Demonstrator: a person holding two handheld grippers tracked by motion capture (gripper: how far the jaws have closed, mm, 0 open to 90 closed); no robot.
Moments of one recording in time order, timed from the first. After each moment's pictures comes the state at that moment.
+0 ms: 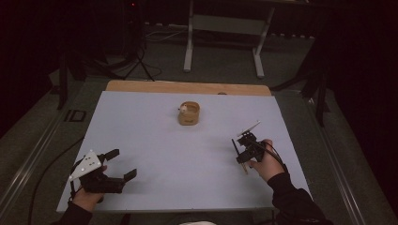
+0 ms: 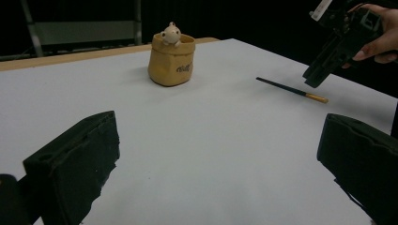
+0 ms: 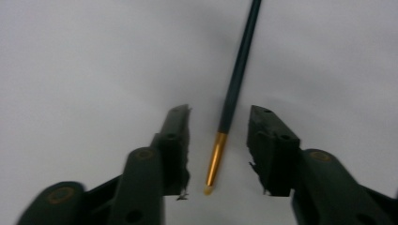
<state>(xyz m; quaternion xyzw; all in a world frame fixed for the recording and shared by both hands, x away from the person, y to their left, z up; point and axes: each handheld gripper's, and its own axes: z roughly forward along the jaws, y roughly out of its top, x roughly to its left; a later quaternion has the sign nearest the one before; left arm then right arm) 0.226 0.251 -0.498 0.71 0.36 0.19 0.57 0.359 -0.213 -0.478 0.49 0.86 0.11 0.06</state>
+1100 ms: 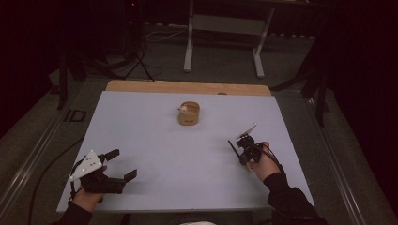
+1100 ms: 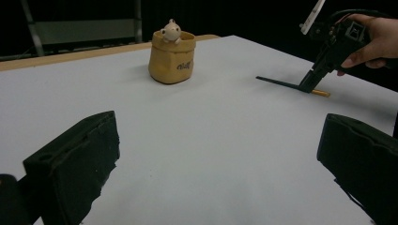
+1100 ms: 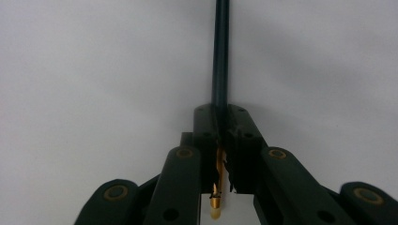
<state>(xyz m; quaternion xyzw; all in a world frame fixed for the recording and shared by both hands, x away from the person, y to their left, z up) 0.226 0.251 -0.499 0.72 0.36 0.20 0.56 0.369 -0.214 -0.505 0.51 0.86 0.07 0.06</state>
